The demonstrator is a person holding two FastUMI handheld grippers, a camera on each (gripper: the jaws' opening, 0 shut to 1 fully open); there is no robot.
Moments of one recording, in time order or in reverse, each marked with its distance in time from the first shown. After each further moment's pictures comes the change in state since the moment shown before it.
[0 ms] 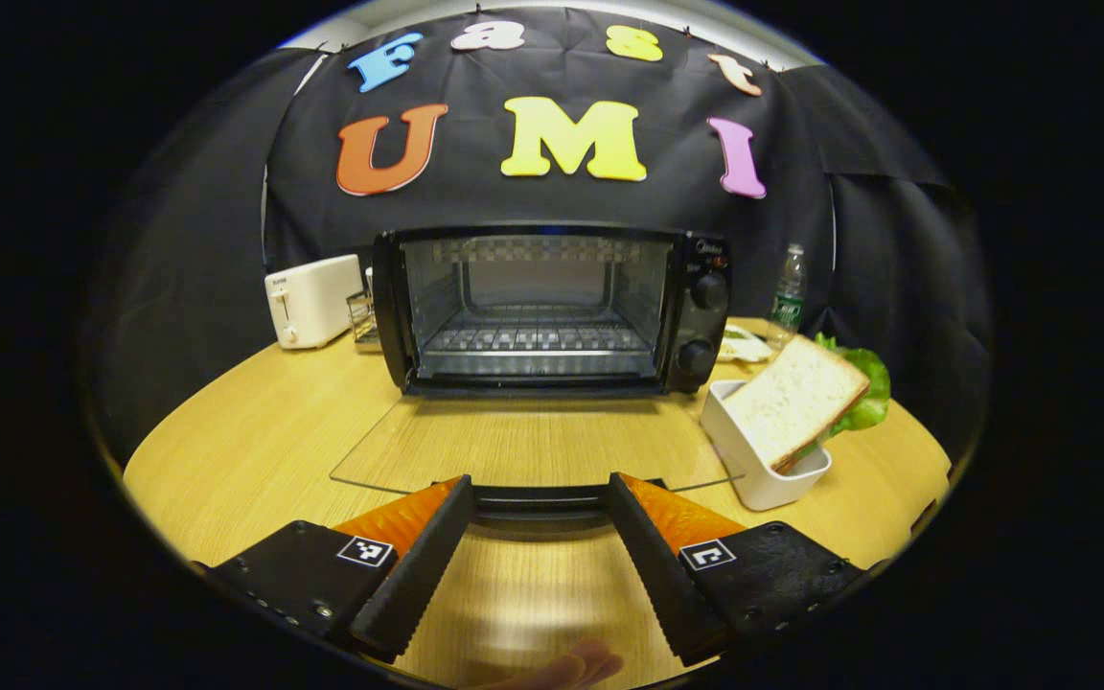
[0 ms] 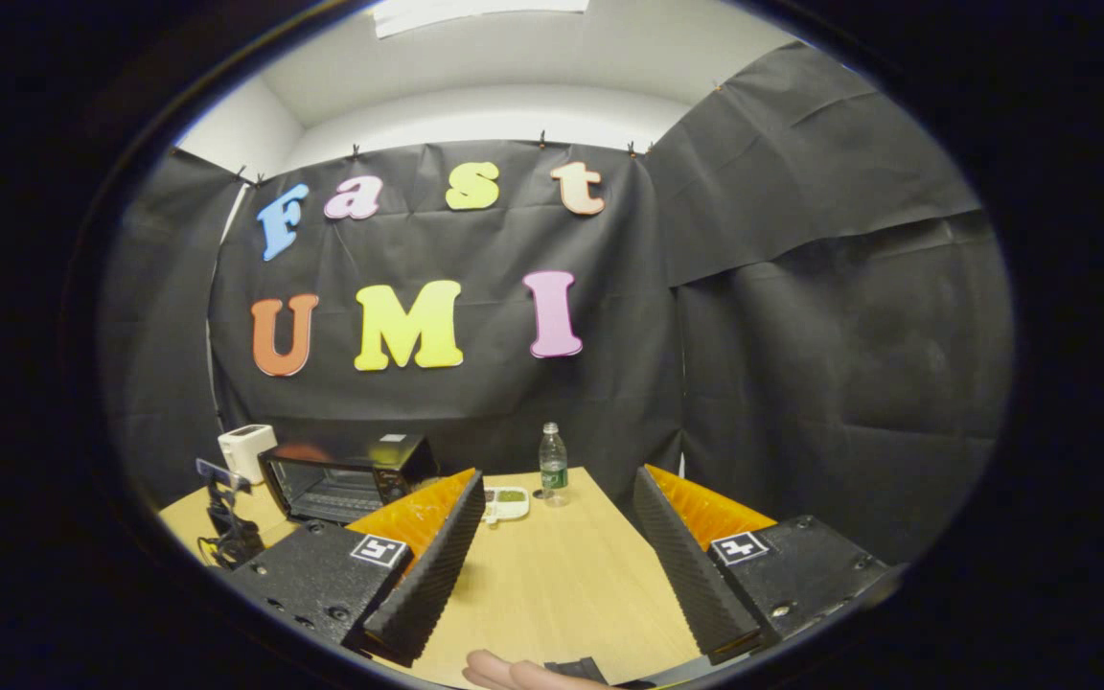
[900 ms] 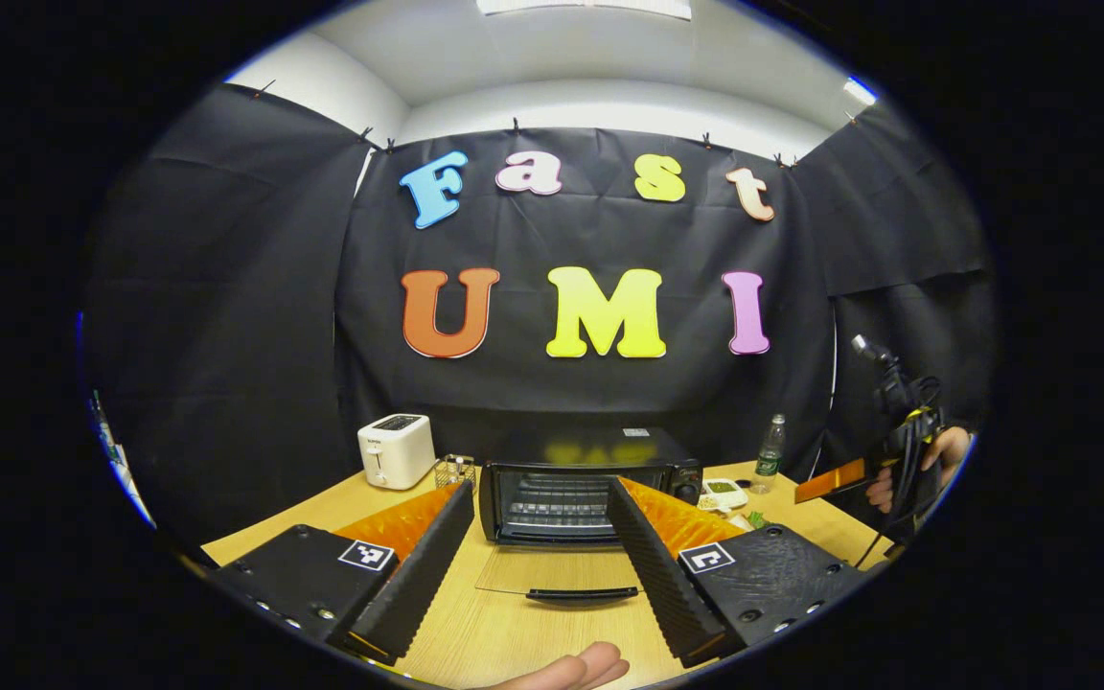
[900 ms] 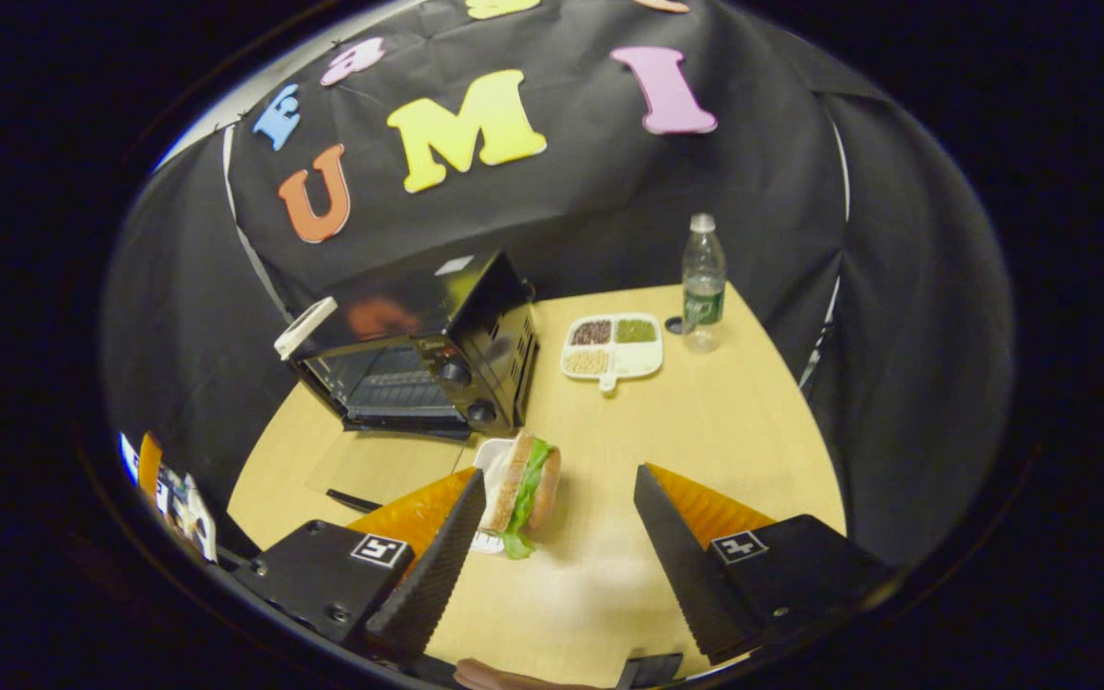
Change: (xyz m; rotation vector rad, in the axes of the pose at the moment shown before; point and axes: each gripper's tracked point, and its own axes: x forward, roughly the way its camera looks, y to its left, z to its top) left arm -0.172 0.038 0.188 -0.007 -0.346 0.120; right arm 0.157 0.116 -0.158 0.082 0.822 0.375
